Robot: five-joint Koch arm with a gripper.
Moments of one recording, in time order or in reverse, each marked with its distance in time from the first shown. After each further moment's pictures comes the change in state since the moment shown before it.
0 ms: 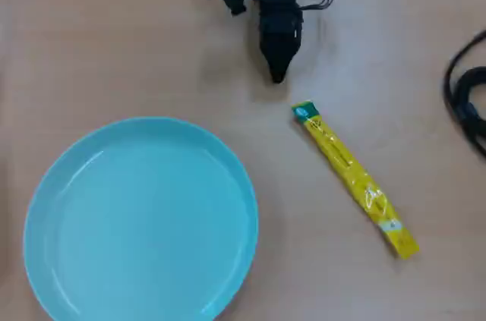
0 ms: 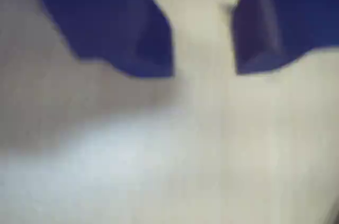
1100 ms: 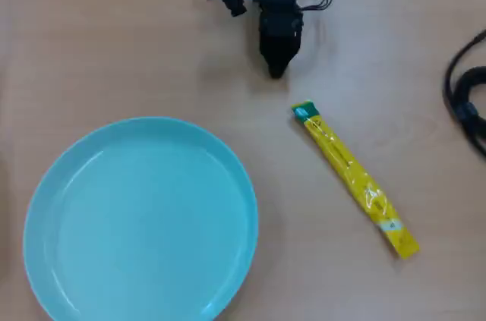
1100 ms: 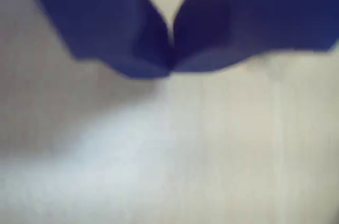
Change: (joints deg) arm -0.3 0.0 -5.3 6.6 -0.1
